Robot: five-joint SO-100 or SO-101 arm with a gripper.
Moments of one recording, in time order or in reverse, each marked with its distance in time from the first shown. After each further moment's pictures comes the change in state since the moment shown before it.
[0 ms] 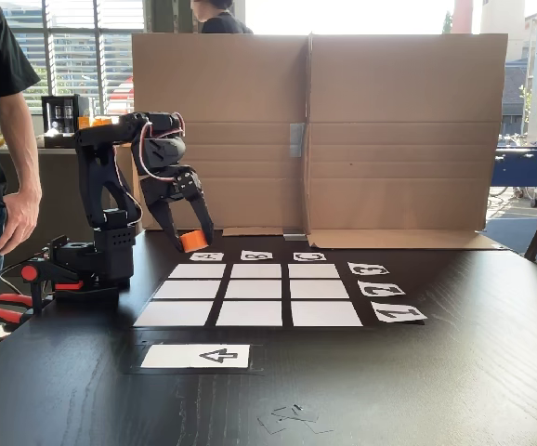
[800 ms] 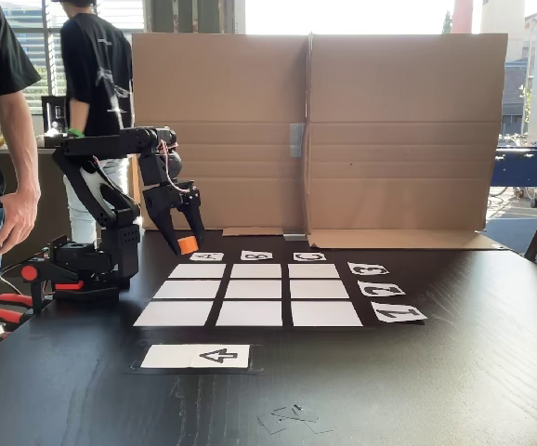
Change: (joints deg) arm -20.4 21.8 26.0 4.7 -16.1
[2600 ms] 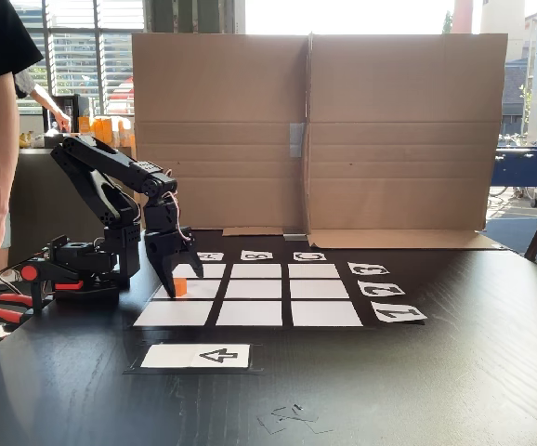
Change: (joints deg) arm -3.9 -5.8 24.0 -26.5 -7.3
